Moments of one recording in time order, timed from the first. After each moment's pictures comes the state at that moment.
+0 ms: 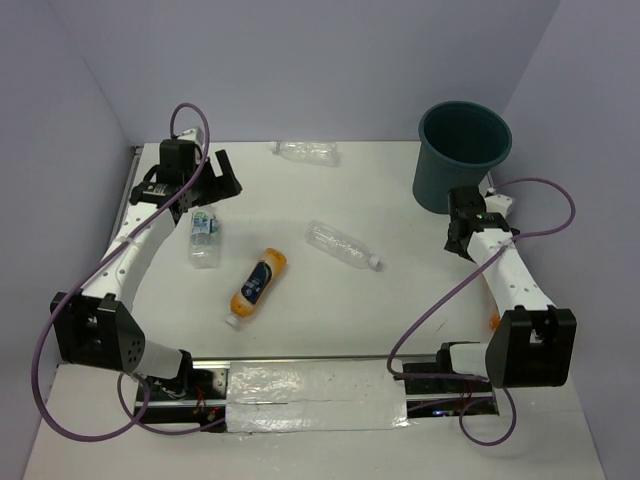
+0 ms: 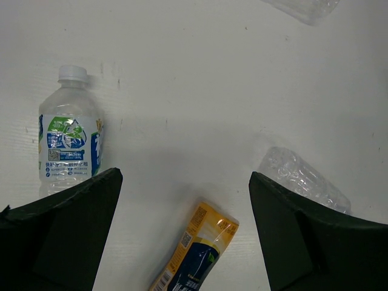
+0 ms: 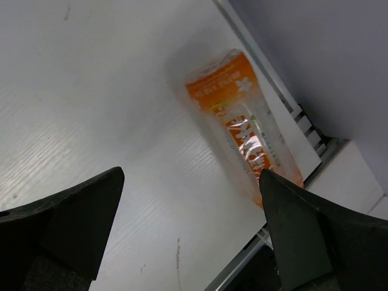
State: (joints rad) left arm -0.14 1.41 1.30 -0.53 0.04 -0.41; right arm 0.01 1.27 0.97 -0.84 0.66 0.48
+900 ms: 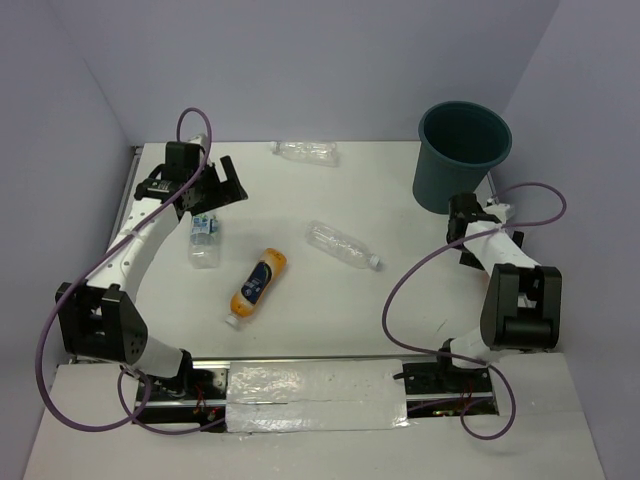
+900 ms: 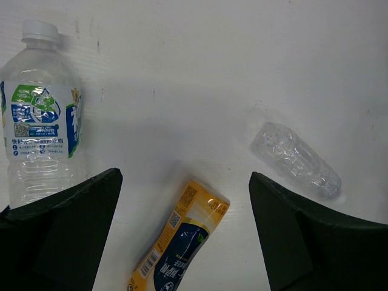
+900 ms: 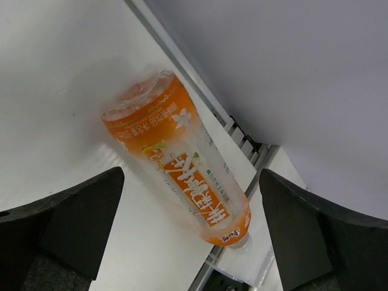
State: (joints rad) left arm -0.14 1.46 1.32 -0.60 0.11 -0.46; right arm -0.10 1.46 0.90 -0.71 0.91 0.35
